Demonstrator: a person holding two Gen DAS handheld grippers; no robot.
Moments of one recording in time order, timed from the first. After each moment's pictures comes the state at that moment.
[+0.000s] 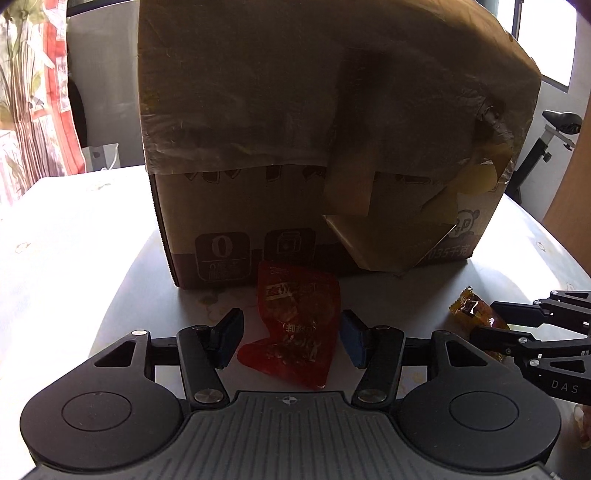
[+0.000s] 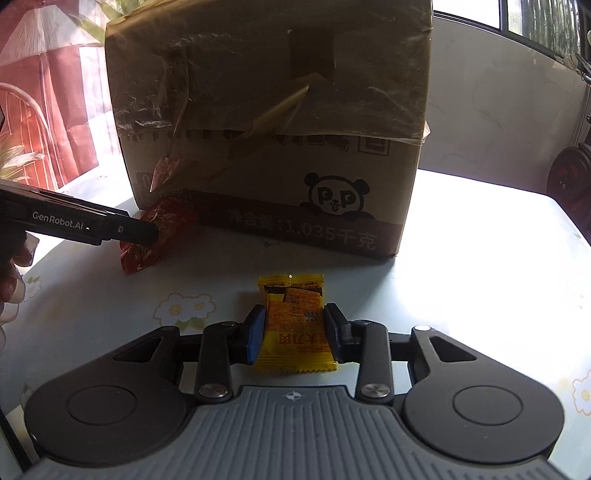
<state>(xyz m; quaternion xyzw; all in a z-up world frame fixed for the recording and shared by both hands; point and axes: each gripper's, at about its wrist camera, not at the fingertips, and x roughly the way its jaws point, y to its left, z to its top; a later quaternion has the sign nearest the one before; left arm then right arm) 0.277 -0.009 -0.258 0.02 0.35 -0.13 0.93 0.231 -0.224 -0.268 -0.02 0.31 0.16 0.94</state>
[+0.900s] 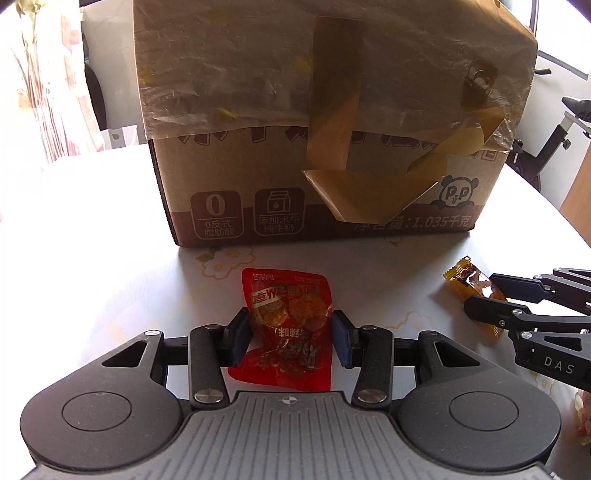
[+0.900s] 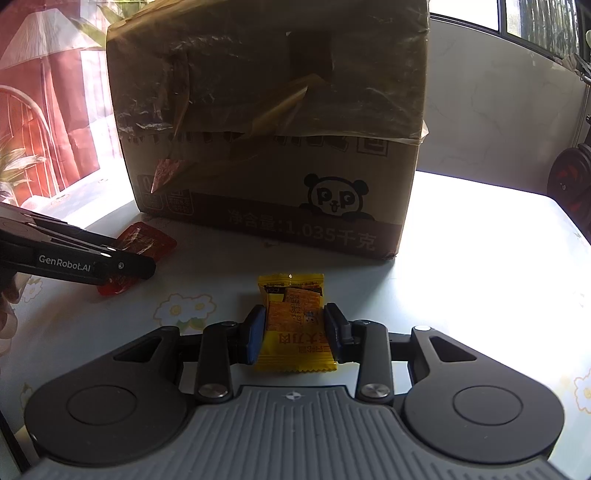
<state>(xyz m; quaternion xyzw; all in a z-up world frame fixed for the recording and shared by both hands) 0.247 -0.038 -0.262 0.03 0.38 -0.09 0.92 0.229 -0.225 -0.269 -0.02 0.30 0.16 0.94</state>
